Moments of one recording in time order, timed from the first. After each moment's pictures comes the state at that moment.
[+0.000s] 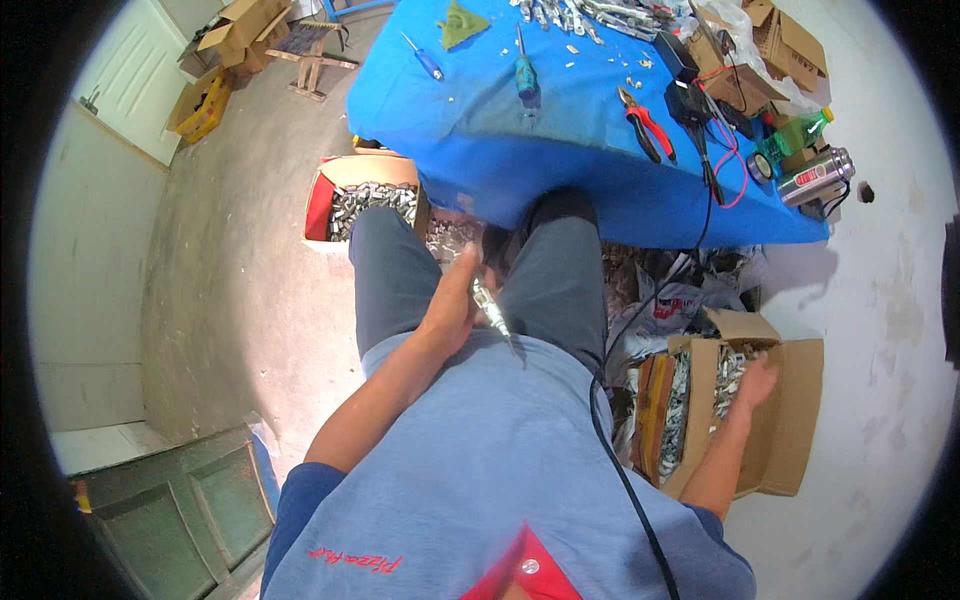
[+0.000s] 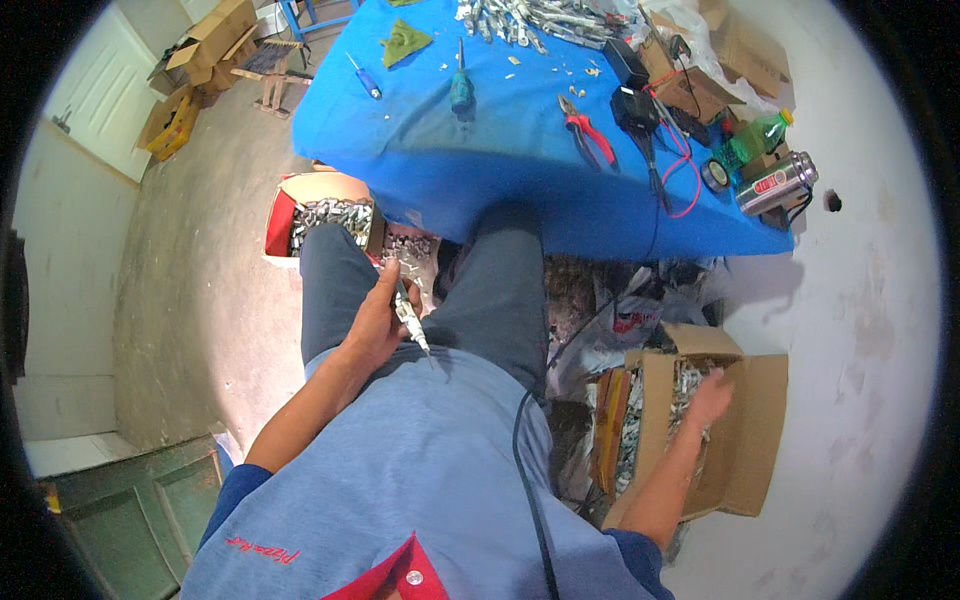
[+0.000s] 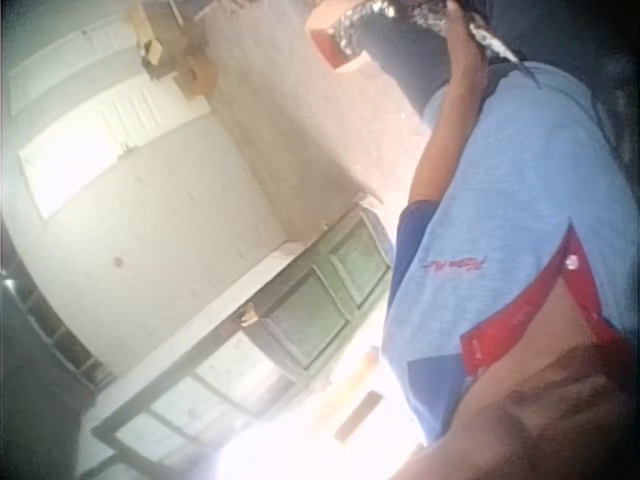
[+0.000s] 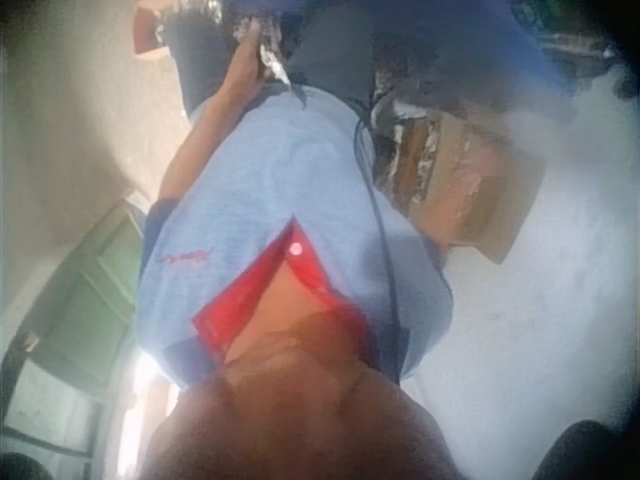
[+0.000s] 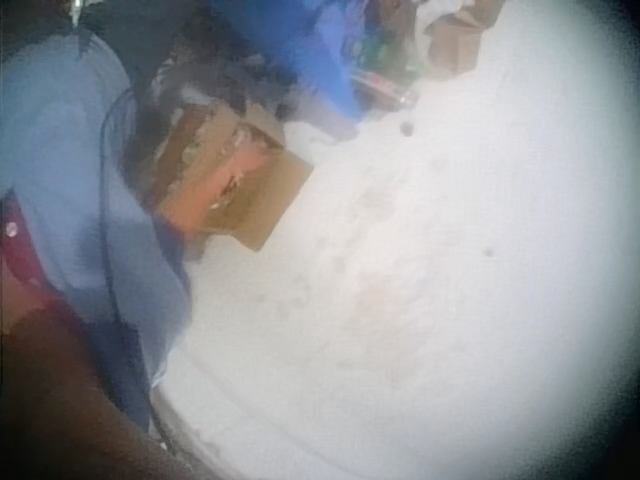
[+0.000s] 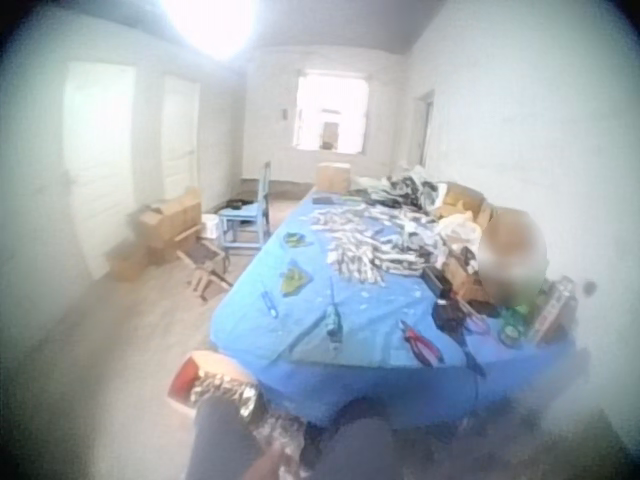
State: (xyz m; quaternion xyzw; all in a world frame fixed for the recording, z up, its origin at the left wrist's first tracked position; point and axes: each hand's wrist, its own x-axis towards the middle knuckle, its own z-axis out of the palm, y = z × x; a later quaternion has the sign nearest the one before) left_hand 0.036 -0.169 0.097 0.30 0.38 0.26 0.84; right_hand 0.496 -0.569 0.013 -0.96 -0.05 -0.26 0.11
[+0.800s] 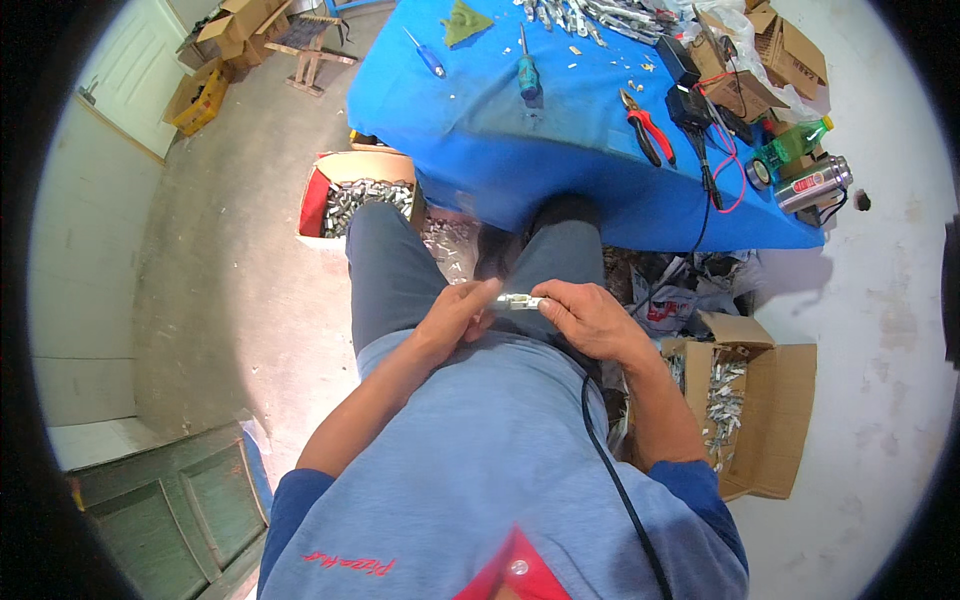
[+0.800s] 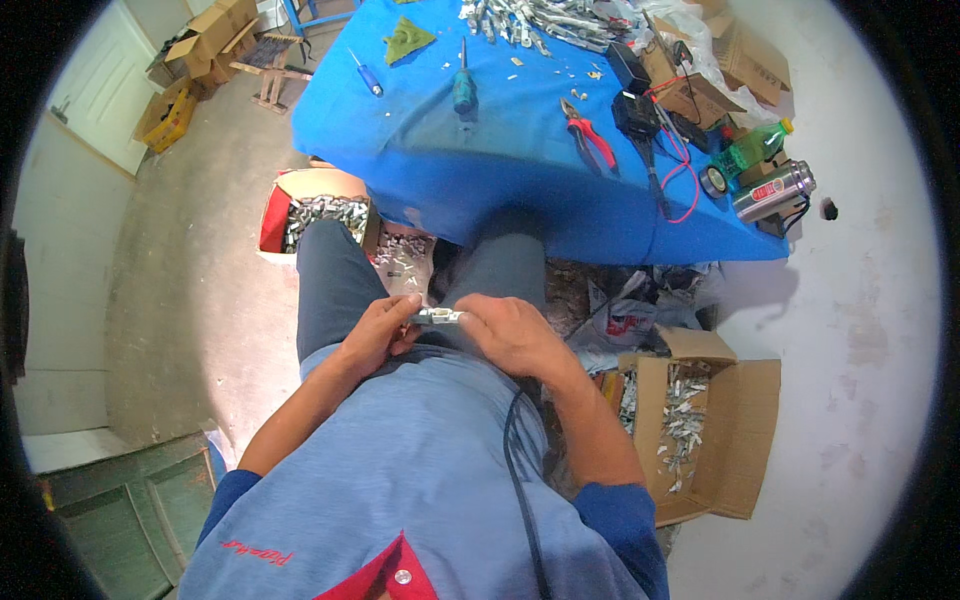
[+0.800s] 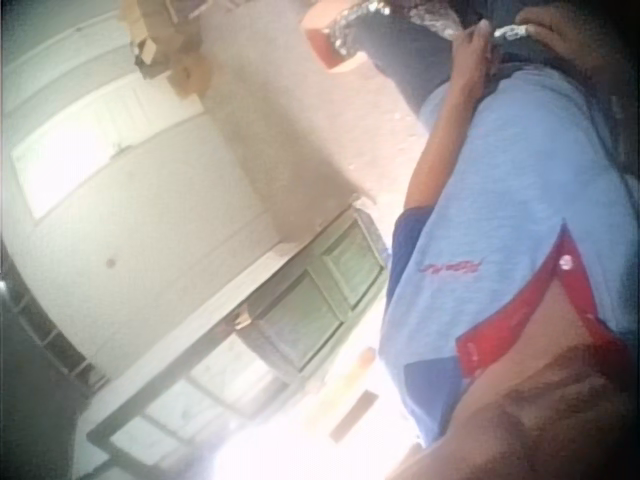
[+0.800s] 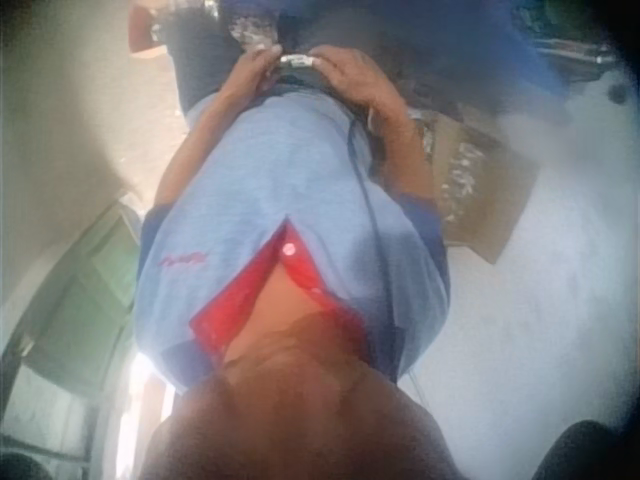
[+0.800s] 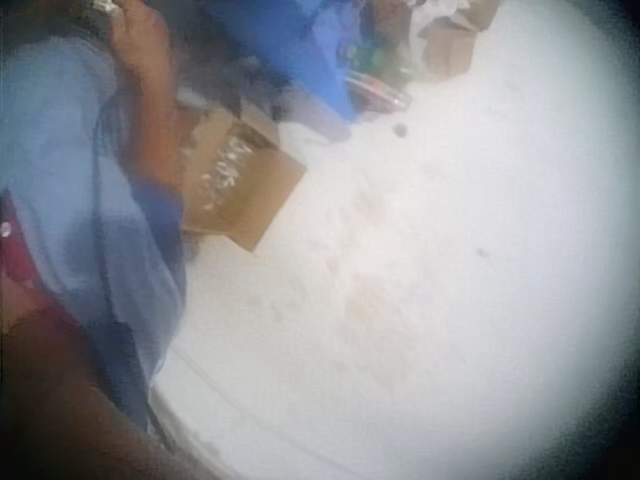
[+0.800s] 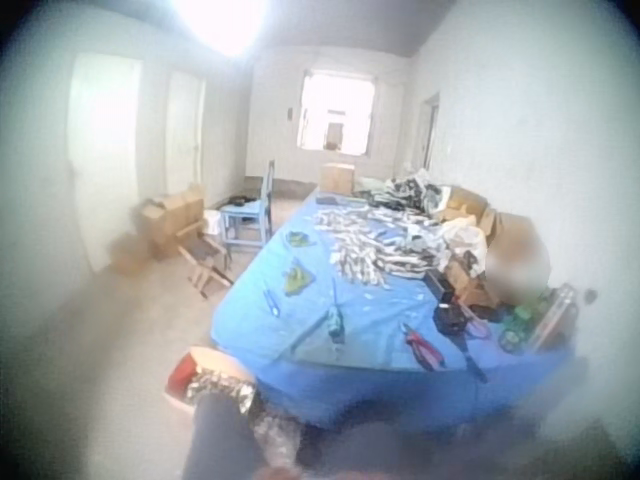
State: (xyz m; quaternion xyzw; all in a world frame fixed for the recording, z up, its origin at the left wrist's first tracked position) left_hand 0.015 -0.170 0.091 0.45 0.33 0.12 0.82; right_hand 0.222 -0.266 0.164 -0.65 -0.63 0.36 0.22
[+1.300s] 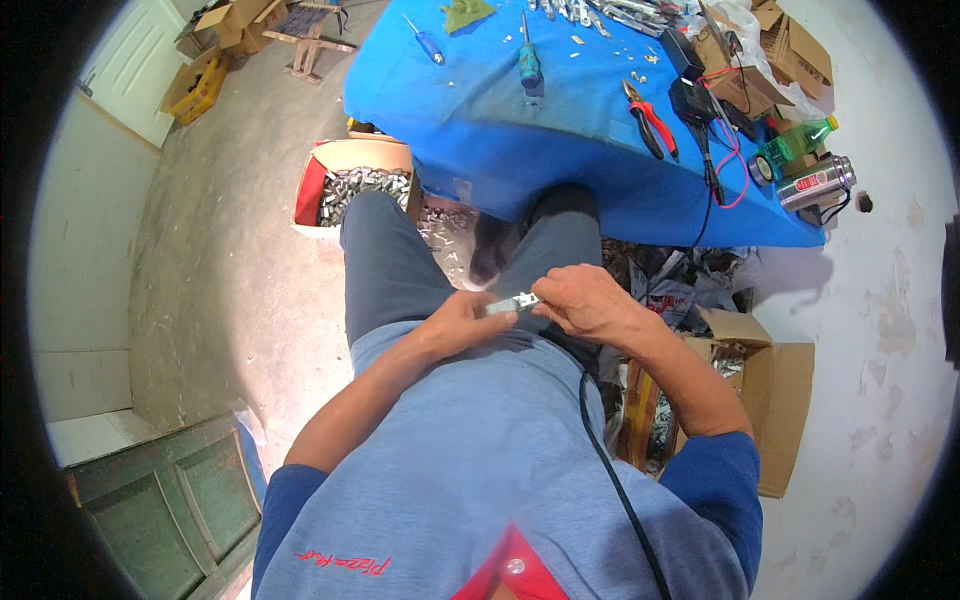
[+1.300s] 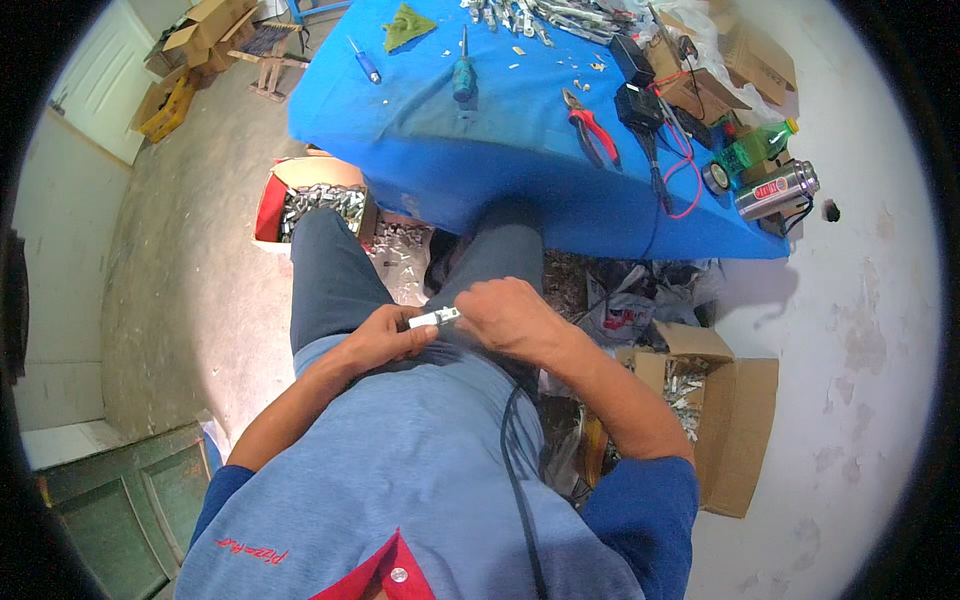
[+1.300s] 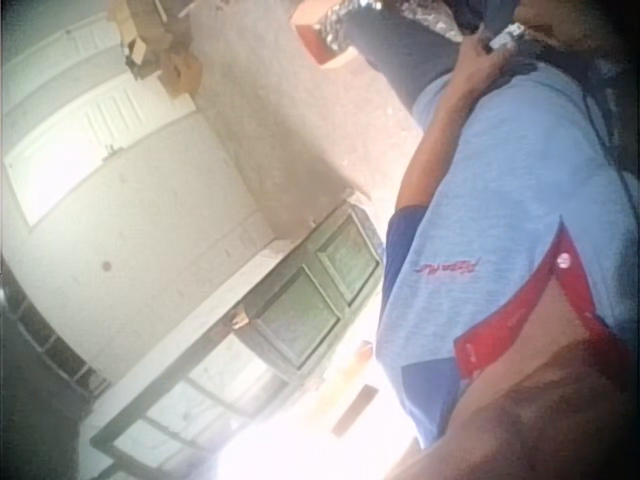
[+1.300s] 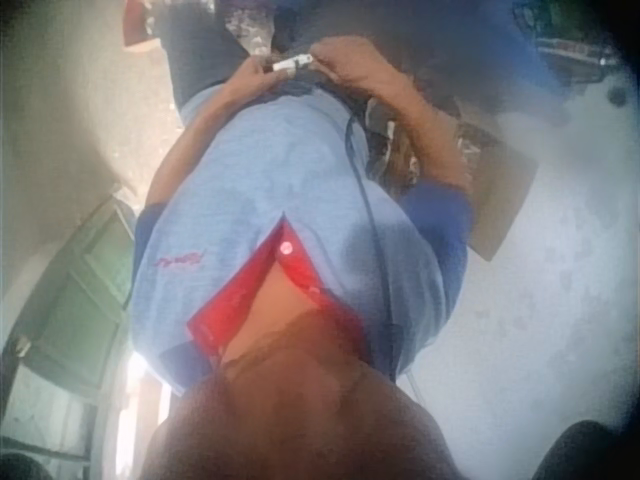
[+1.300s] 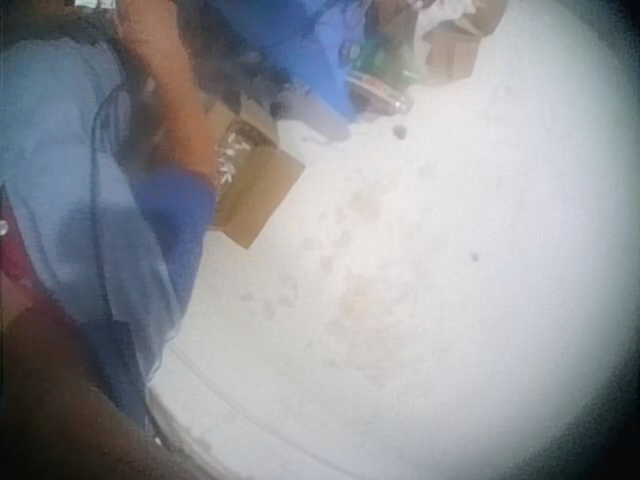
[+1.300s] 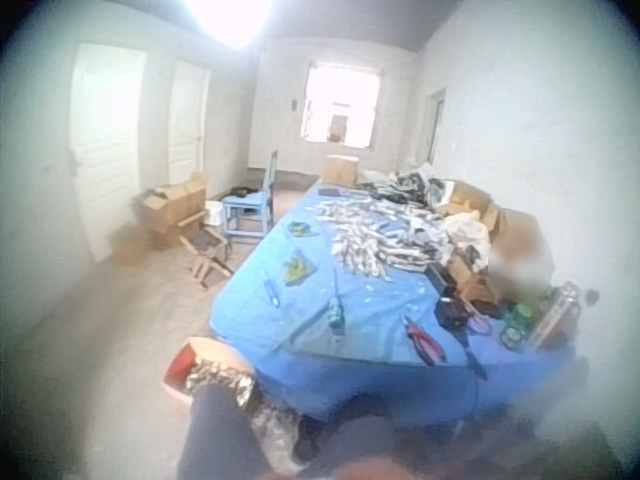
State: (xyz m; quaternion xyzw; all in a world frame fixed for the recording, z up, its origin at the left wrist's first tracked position) left_hand 0.013 -0.179 0.089 0.59 0.29 0.03 0.75; right_hand 0.237 -0.252 0.150 -0.56 -0.80 0.22 0.07
